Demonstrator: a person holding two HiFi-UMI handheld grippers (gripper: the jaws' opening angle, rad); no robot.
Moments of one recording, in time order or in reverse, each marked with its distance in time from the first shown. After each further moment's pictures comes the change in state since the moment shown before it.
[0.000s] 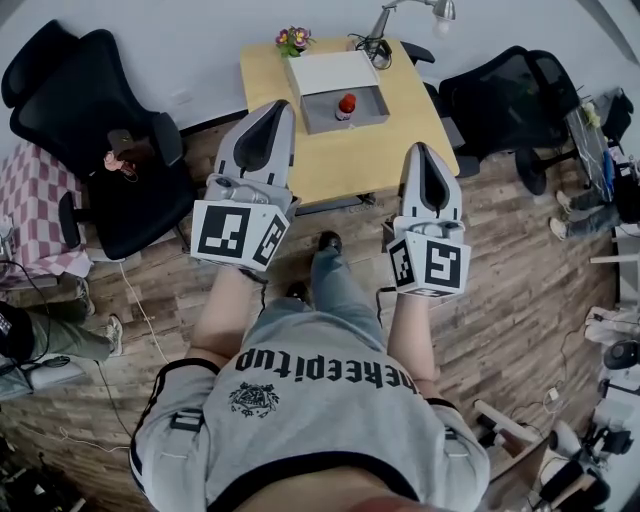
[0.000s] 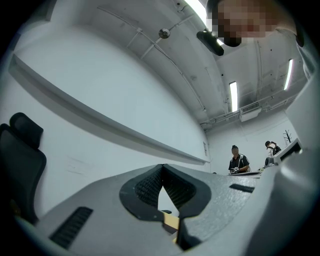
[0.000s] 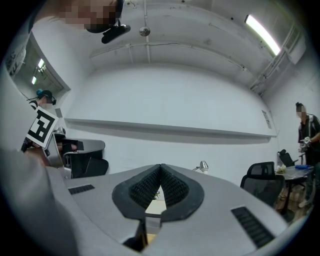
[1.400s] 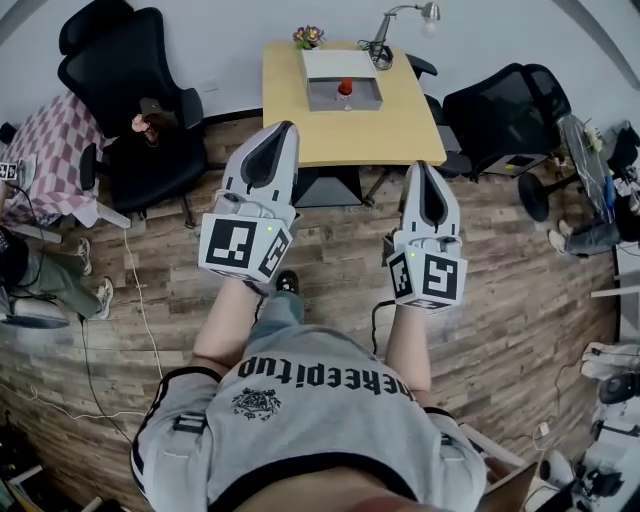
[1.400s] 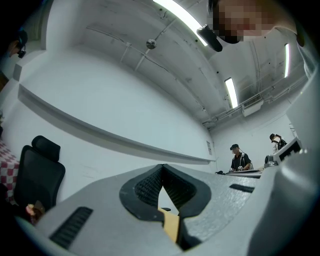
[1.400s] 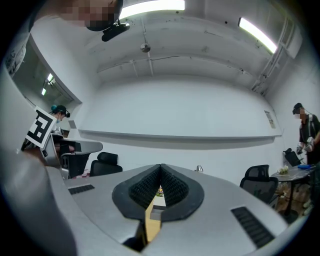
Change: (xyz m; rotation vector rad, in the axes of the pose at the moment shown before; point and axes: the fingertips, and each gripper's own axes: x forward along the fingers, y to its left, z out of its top) left arm -0.145 -0.157 0.043 0.067 -0.021 0.111; right arm -0.192 -0.023 0.040 0.024 -0.052 0.093
